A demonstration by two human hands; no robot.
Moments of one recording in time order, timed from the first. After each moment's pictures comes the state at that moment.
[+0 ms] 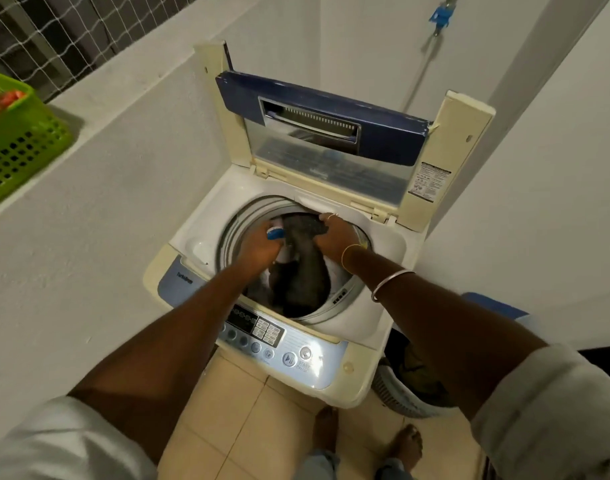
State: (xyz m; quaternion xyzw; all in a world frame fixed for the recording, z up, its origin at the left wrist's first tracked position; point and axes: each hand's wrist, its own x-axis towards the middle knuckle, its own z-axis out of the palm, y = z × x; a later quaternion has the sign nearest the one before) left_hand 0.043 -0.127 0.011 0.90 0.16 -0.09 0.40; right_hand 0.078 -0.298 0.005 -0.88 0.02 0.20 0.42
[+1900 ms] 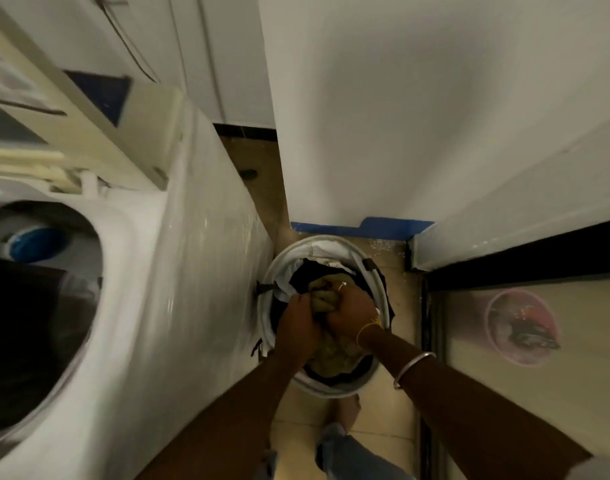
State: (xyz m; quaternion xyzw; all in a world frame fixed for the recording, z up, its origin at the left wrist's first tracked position) left_hand -0.026 -0.516 -0.371 0.91 -0.08 -0.19 0.36; right_hand -0.016 -0.661 -0.330 -0.90 0.15 0.22 0.34
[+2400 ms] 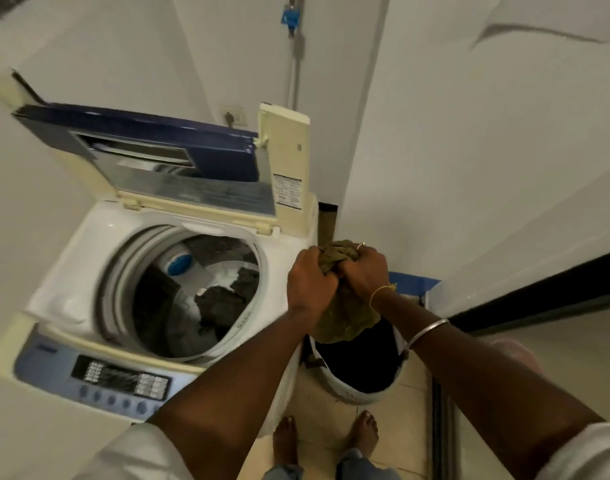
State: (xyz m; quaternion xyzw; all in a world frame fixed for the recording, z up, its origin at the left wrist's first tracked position) left_hand 0.028 -0.423 -0.027 0.91 0.00 -0.03 0.40; right_hand 0.023 -0.541 0.004 -0.88 0.16 0.04 0.44
